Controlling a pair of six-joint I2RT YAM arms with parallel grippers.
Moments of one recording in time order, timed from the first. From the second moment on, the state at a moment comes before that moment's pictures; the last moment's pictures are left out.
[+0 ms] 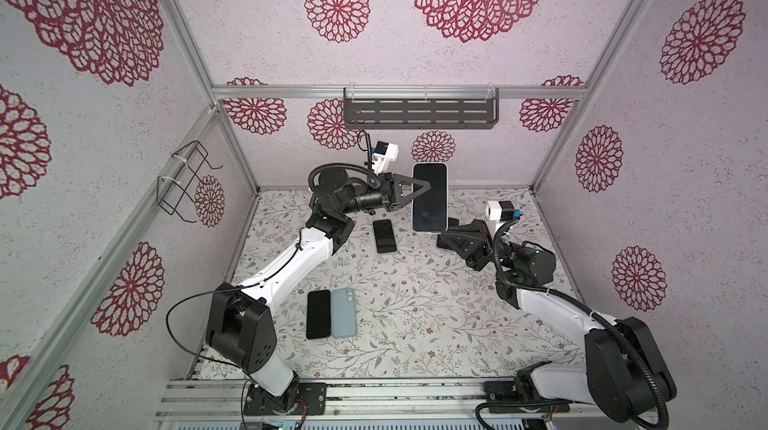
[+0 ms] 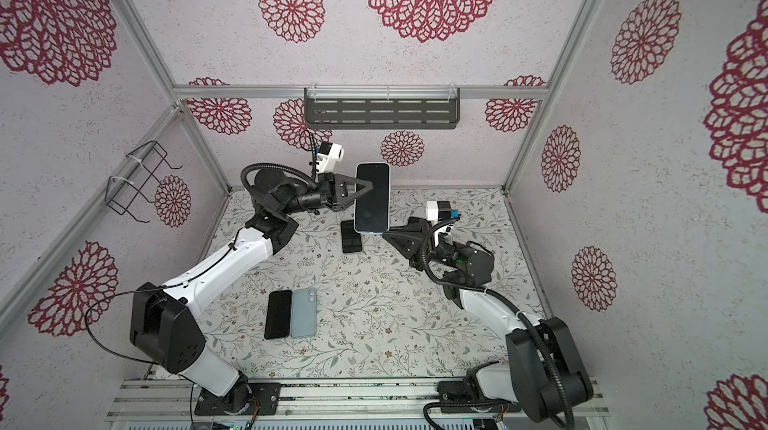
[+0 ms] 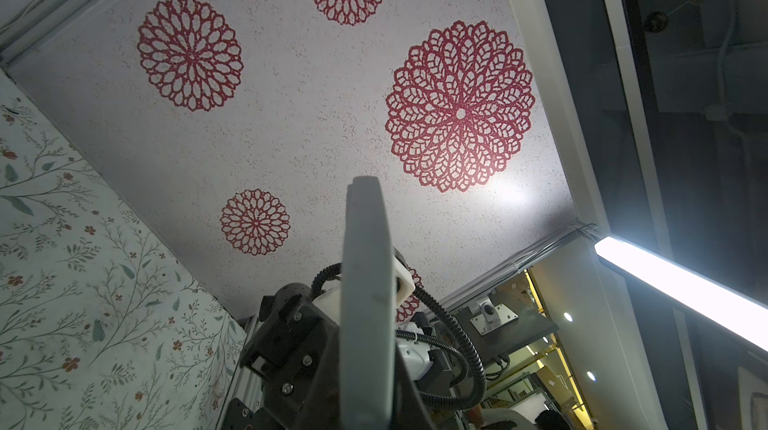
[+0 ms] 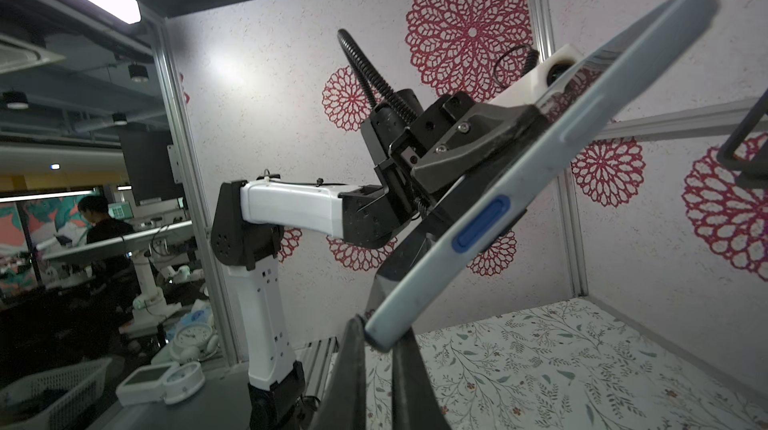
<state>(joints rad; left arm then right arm) -0.51 1.64 1.43 0.57 0.96 -1.33 0.36 1.32 0.69 1.49 -1.03 0.89</state>
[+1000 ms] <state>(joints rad) -0.50 1.56 1.42 0.40 0.87 -1.18 0.36 1.09 0.55 1.25 -0.72 0.86</state>
